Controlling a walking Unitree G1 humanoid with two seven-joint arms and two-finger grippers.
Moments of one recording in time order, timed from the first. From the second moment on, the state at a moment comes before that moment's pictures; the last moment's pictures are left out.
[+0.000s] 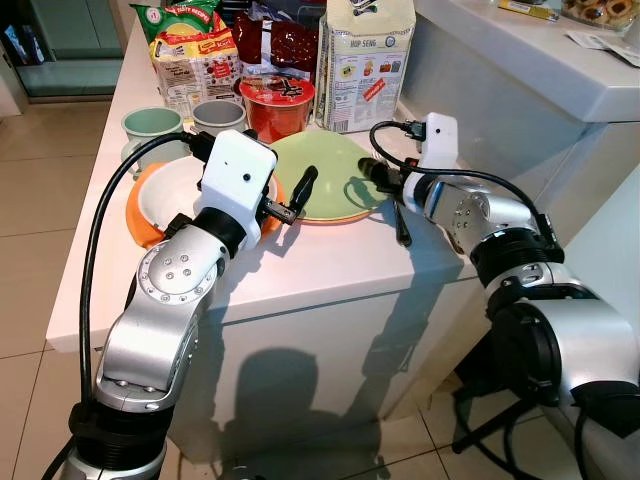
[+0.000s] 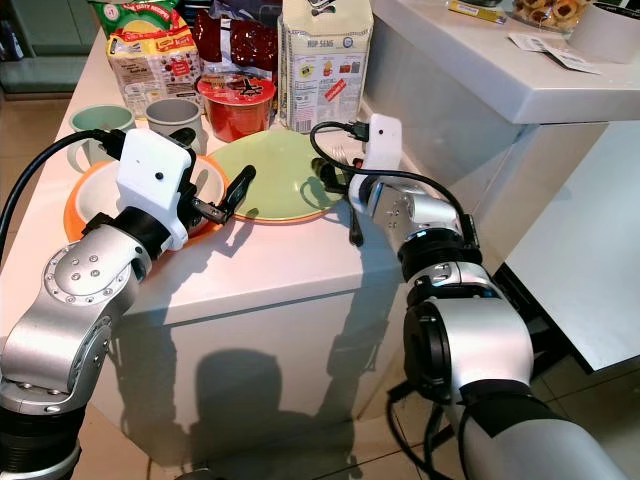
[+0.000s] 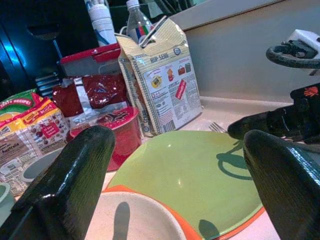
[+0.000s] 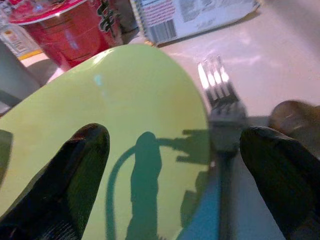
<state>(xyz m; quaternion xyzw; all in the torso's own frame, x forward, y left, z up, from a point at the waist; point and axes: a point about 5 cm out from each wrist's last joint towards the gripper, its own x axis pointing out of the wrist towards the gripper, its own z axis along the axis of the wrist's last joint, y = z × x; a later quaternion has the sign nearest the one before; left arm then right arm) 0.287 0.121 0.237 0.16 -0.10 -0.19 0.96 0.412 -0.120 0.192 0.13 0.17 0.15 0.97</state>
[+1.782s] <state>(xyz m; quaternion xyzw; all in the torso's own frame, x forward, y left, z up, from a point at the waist) 0.288 0.119 0.241 0.16 -0.11 -0.20 0.96 0.404 -0.137 0.187 0.28 0.22 0.18 0.92</state>
